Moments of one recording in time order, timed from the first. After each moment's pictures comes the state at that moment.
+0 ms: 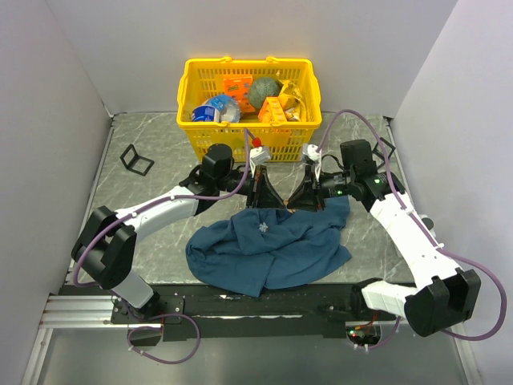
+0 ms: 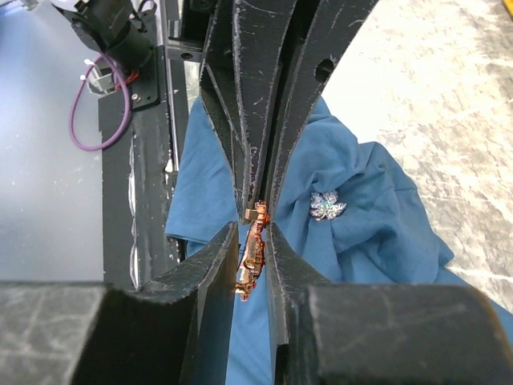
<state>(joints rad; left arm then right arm) -0.68 1.57 1.06 0.34 1.05 -0.39 0.29 1.18 1.13 -0.72 -1.04 -0.46</state>
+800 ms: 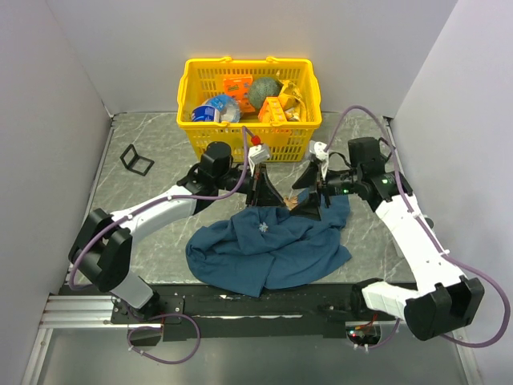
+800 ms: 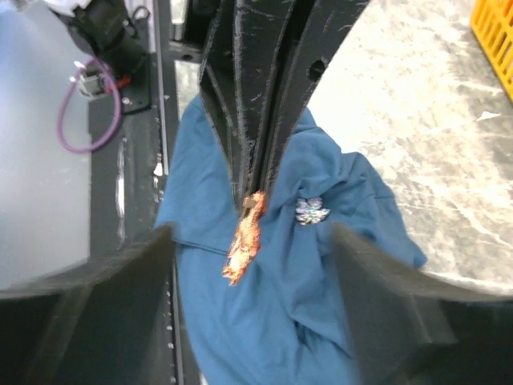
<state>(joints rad) -0.68 1.55 1.08 0.30 1.03 -0.35 0.26 1.16 1.16 -0.74 -1.06 -0.50</state>
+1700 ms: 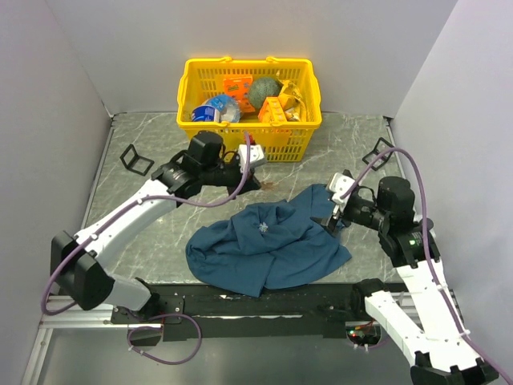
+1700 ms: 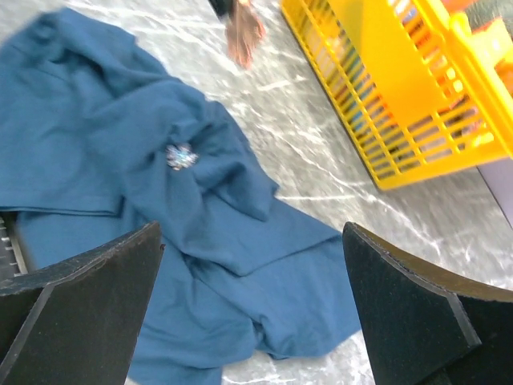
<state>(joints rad) -0.66 1.41 1.30 -0.39 0.61 0.30 0.22 0.71 0.92 -0.66 -0.69 -0.64</state>
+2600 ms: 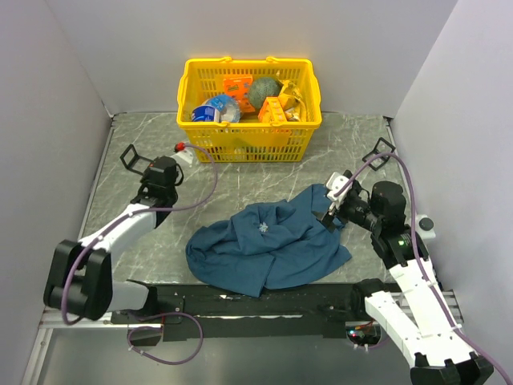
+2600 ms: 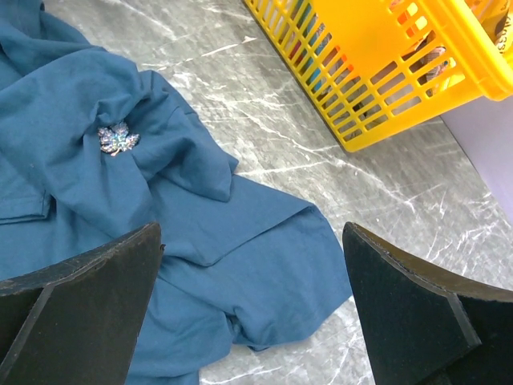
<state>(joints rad) -0.30 1.29 0.73 0.12 -0.62 0.66 0.21 0.67 0.75 -0.46 -0.53 -0.61</state>
